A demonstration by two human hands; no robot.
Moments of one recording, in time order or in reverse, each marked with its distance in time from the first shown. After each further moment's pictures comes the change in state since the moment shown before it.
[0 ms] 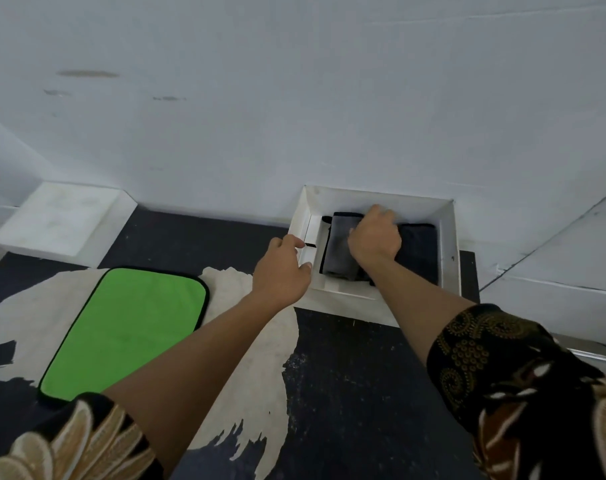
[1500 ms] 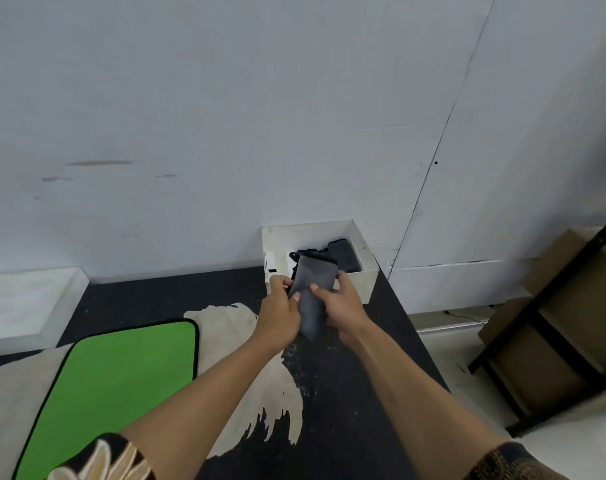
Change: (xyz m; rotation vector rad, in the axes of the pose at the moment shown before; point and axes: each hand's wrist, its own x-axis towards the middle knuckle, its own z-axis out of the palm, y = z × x) left_hand -0.157 -0.037 -0.066 -0.505 -0.153 0.409; right_hand -0.289 -0.035 -0.066 1.349 0.005 0.187
